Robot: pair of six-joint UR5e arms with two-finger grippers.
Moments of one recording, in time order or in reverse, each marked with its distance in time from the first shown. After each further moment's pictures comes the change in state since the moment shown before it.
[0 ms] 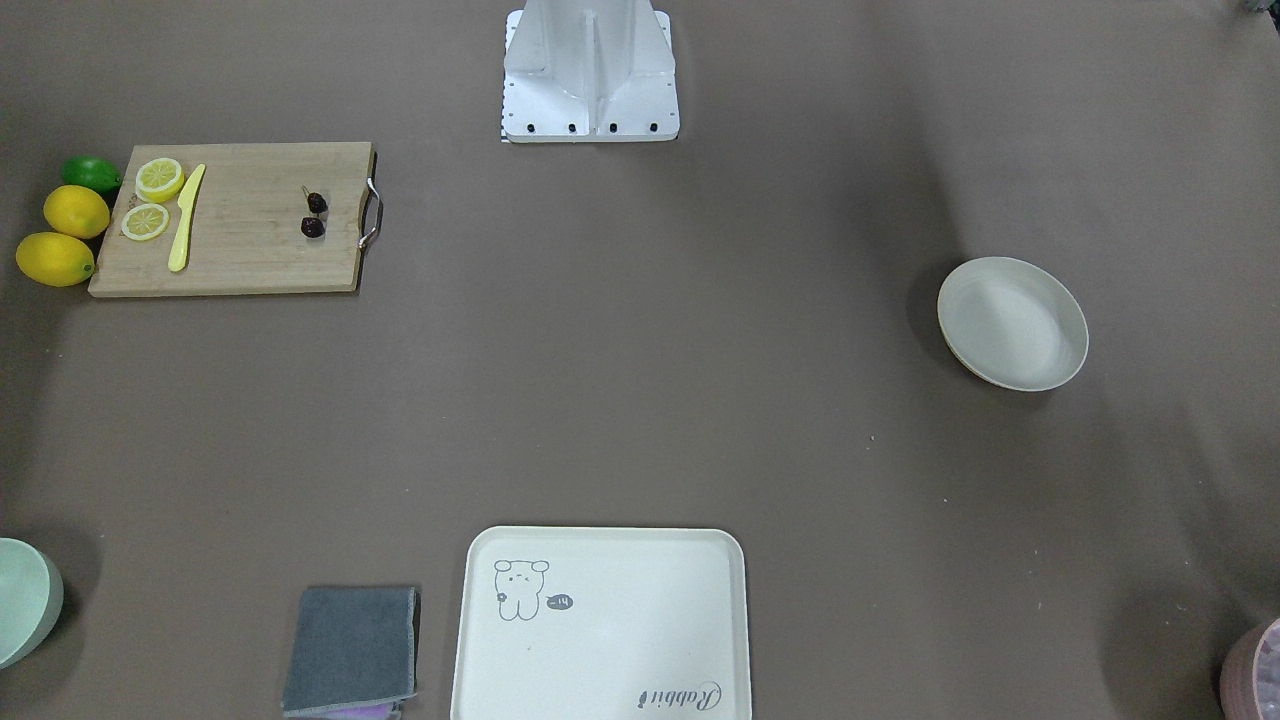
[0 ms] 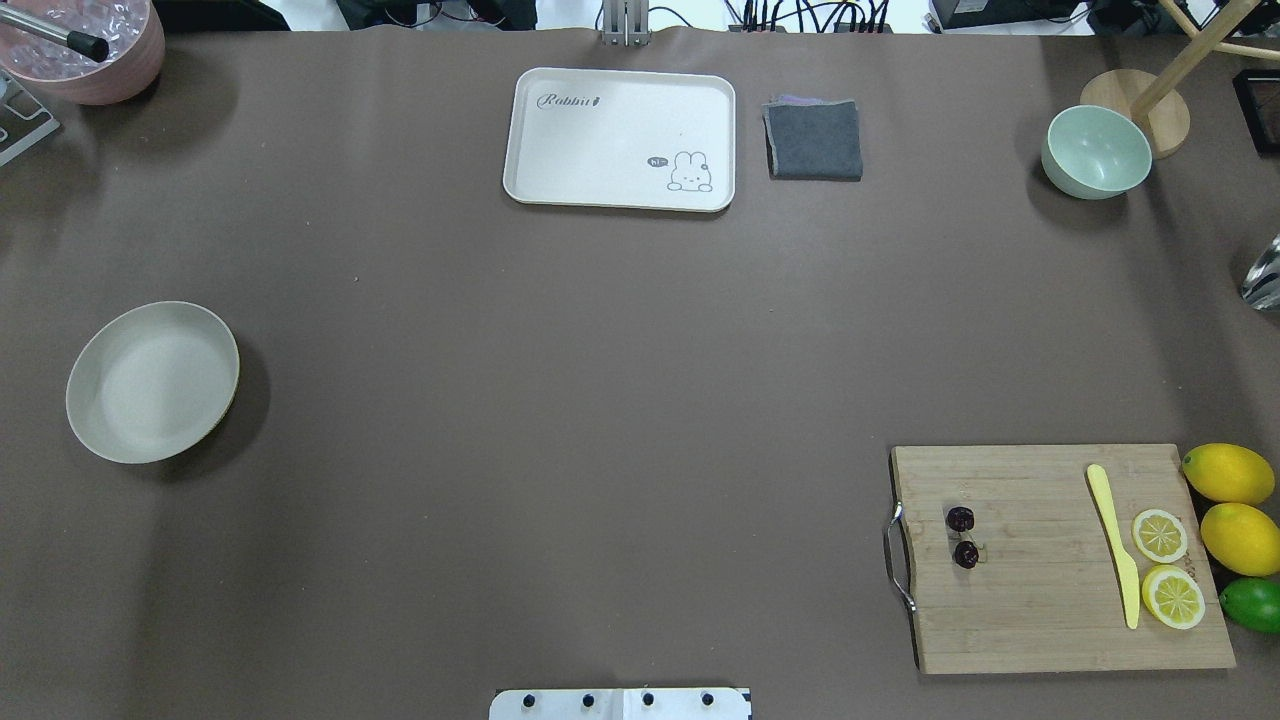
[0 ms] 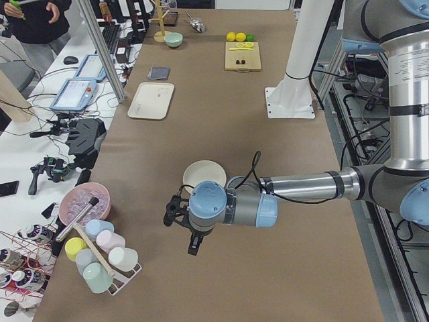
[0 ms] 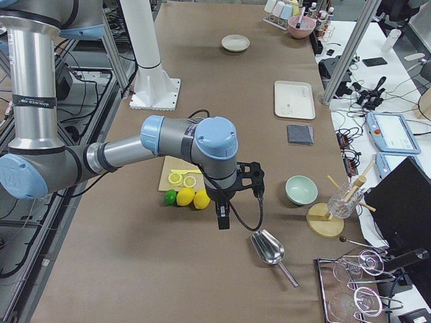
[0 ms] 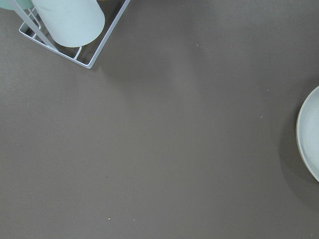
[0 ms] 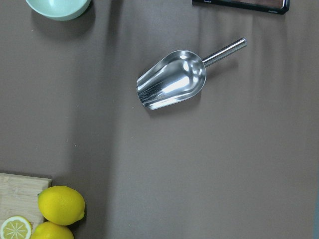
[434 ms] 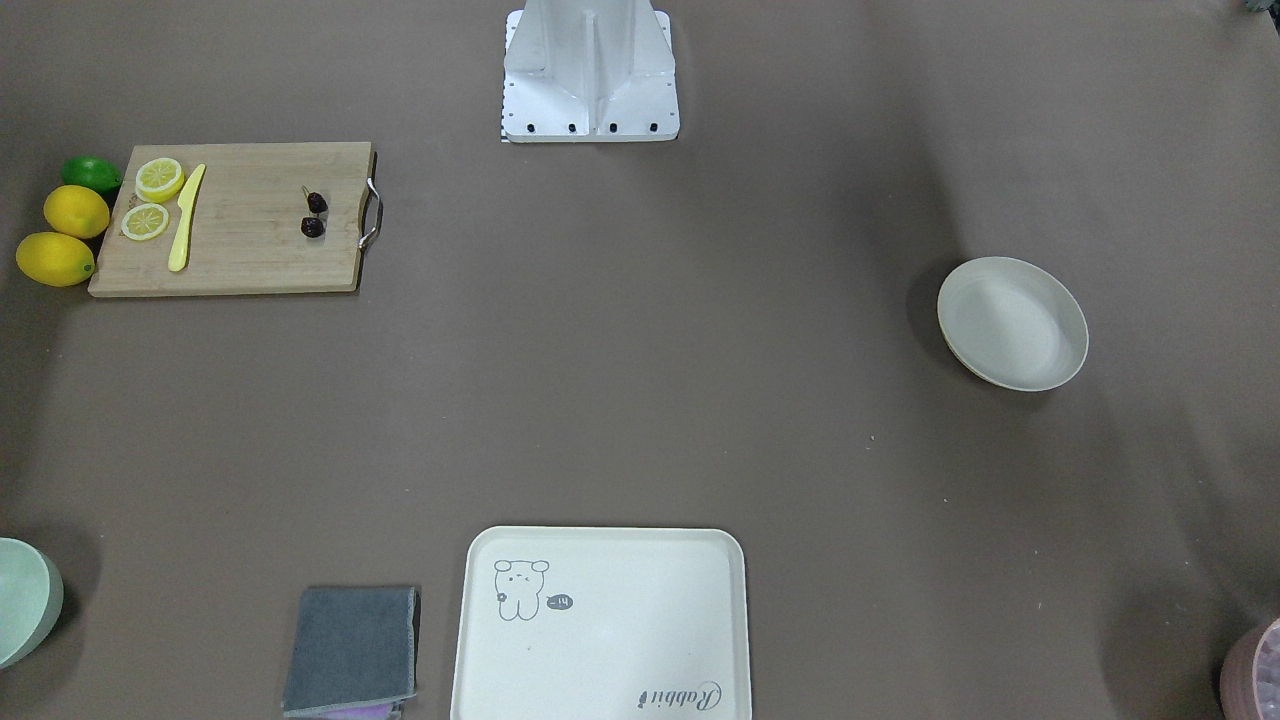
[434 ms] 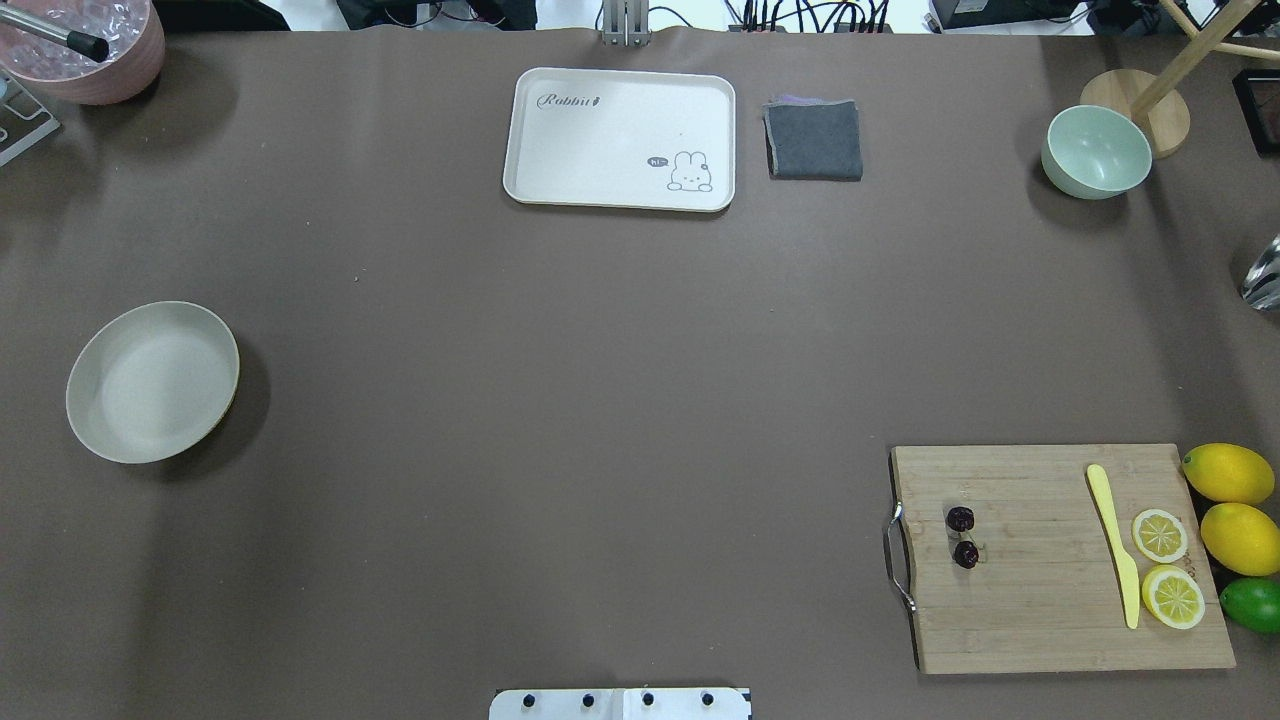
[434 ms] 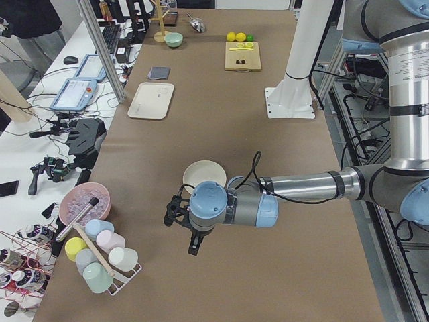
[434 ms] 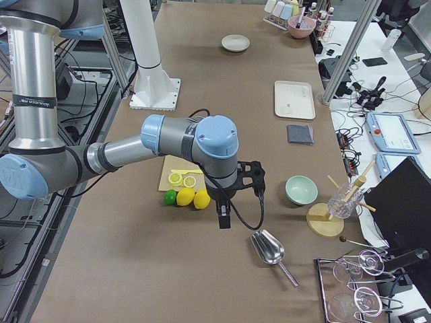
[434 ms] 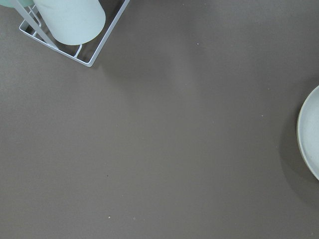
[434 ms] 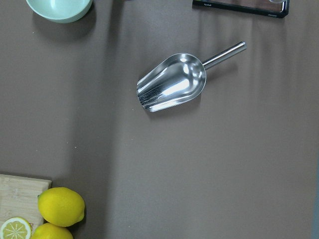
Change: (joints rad) left arm -0.001 0.002 -0.004 -0.001 -0.008 0.002; right arm 0.000 0.007 0.001 0.000 -0.003 -0.001
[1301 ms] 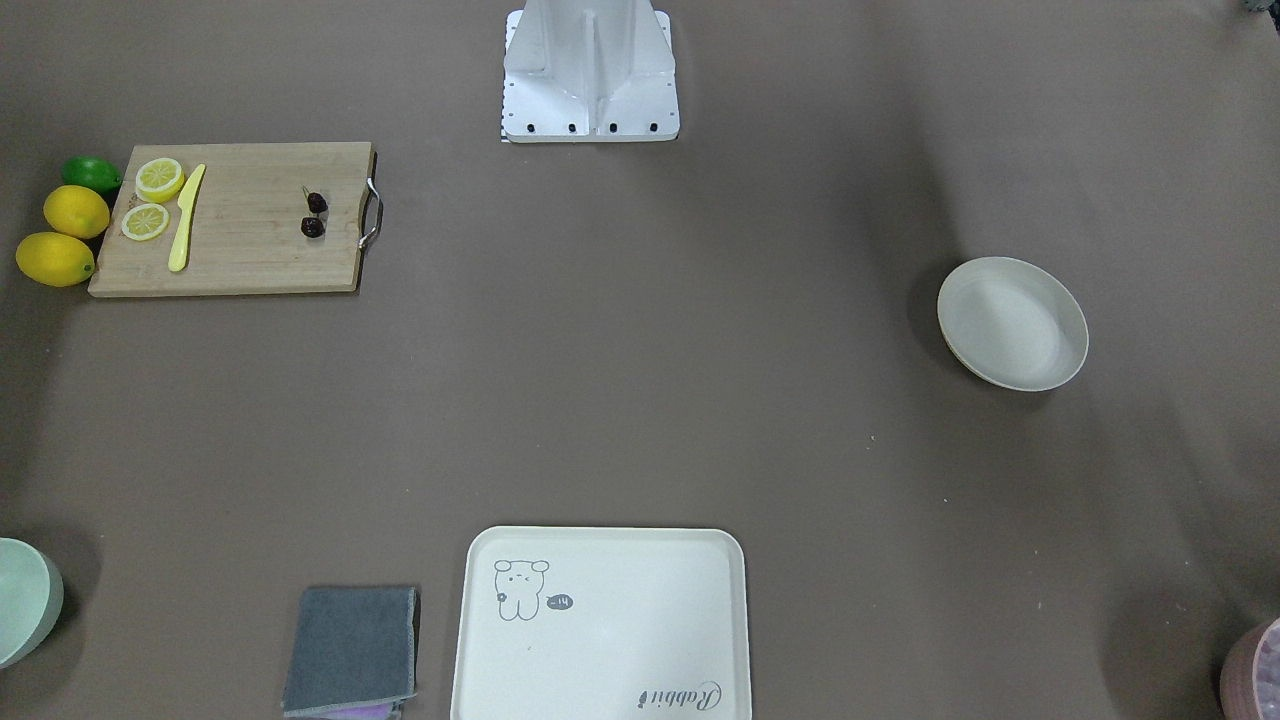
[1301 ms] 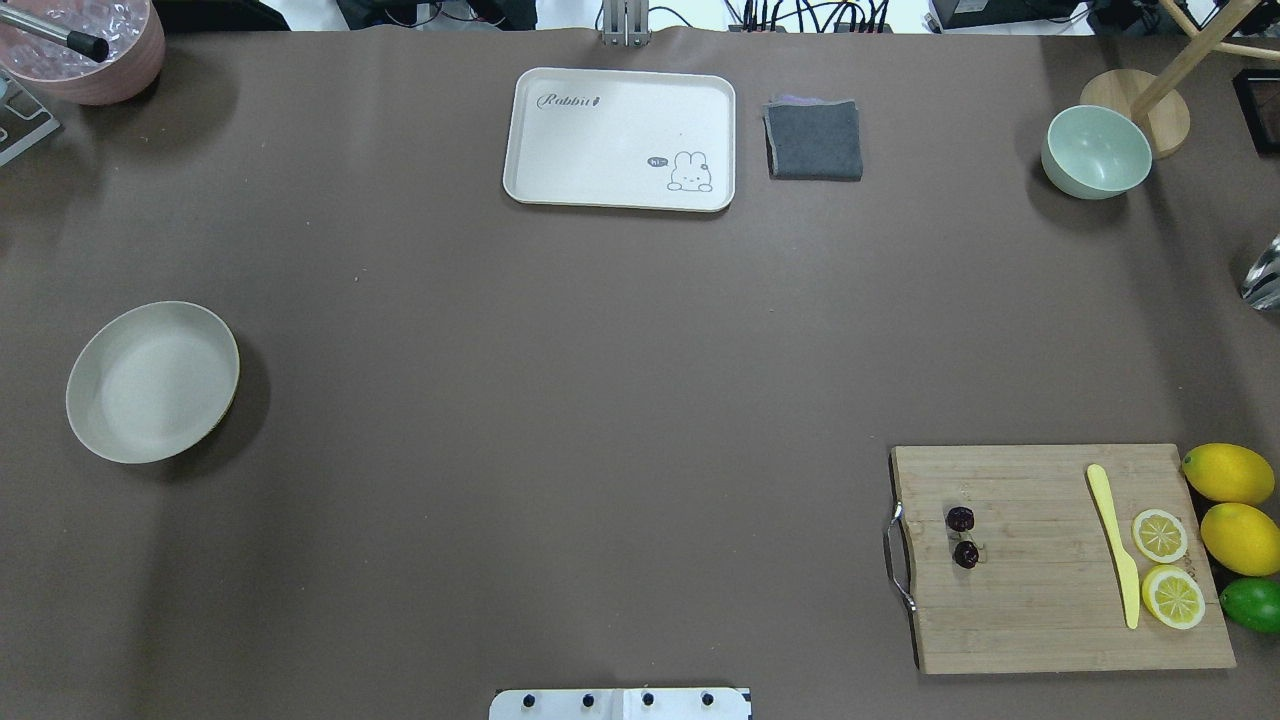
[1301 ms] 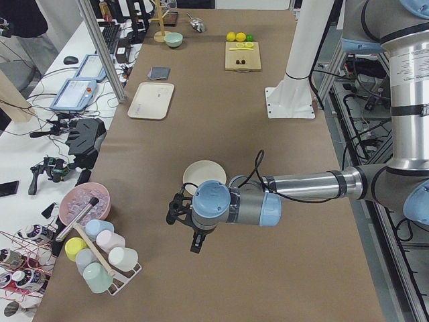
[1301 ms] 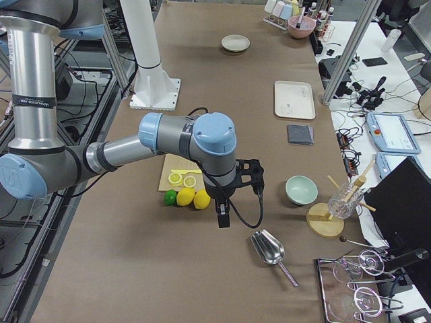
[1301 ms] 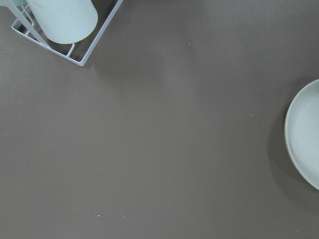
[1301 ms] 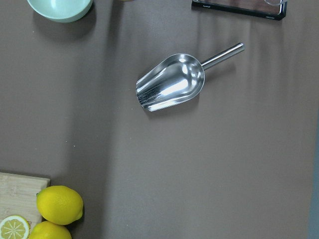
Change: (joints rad) left arm 0.002 0.008 -0.013 0.017 -0.090 -0.064; right arm 0.008 -0.010 0.018 0.000 -0.009 -0.007
